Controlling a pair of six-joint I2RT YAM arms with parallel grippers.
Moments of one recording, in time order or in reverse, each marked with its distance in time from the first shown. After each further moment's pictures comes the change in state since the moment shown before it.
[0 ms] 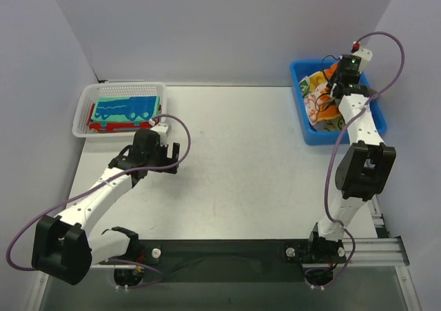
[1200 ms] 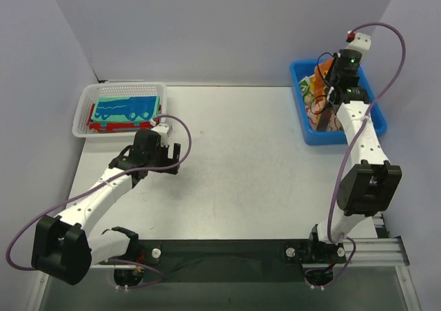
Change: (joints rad) left arm -0.008 -0.002 0.000 0.000 0.014 0.000; right arm 0.080 -0.182 -0.122 0.100 0.012 -0.122
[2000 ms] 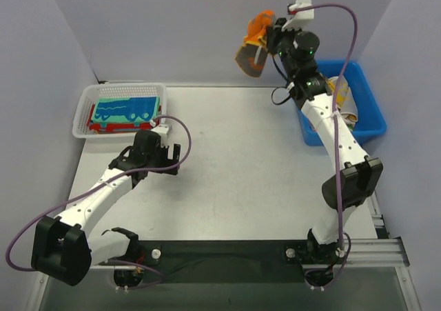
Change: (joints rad) left arm 0.000 0.000 0.000 -0.001 -0.001 -0.003; right arm 0.361 0.108 0.315 0.263 -0.255 -0.053
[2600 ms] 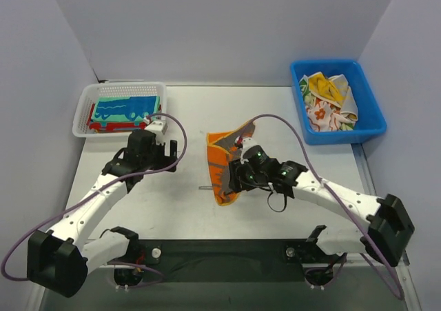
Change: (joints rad) left arm 0.000 -0.097 0.000 -0.001 -0.021 -0.026; right arm 0.546 -0.501 -1.088 -0.448 -0.087 0.386
